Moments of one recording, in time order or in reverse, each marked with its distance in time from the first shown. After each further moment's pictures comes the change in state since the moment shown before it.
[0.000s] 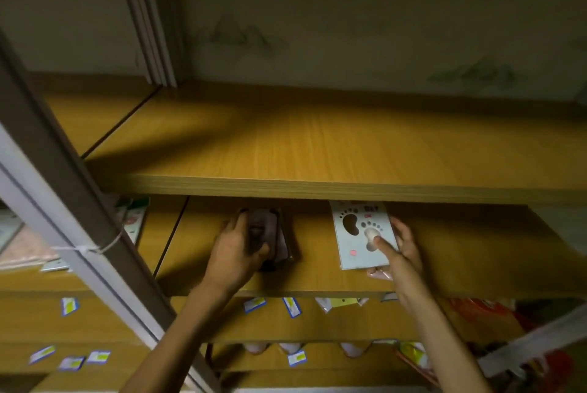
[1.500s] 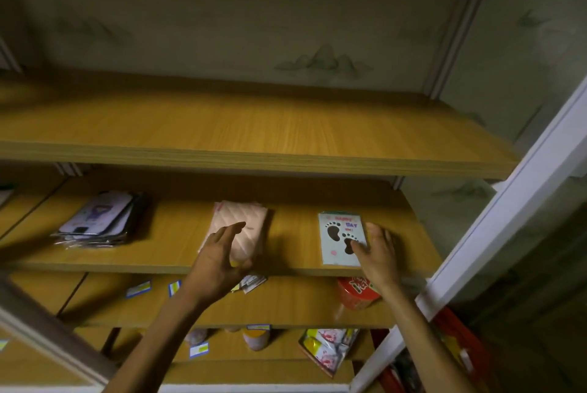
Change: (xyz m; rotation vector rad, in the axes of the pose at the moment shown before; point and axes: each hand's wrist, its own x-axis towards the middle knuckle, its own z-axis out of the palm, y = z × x) left_hand -0.061 0.227 0.198 -0.041 -0.028 0.138; right_hand 0.092 0.018 -0.311 -0.757 0.028 -0.186
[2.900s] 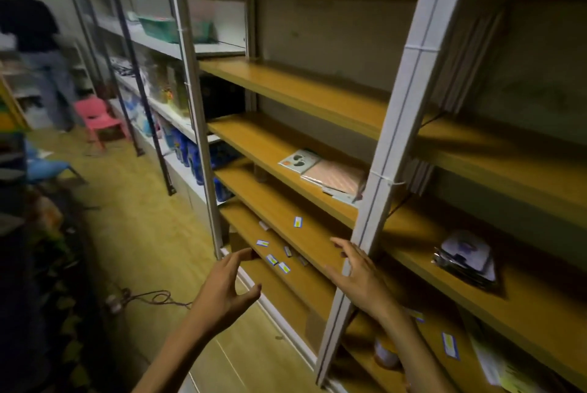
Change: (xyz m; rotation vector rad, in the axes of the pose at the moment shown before) left_hand -0.393 -0.269 -0.368 0.181 0.514 -0.586; right_hand -0.324 -0.439 0.381 0.088 -0.857 -0.834
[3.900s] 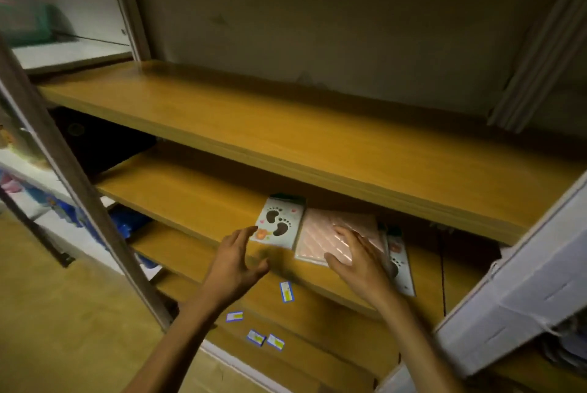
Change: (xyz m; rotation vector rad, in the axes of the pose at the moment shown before) left_hand 0.422 -0.124 0.054 -0.048 -0.281 0.200; right_hand 0.317 0.036 0.028 -0.097 0.346 0.266
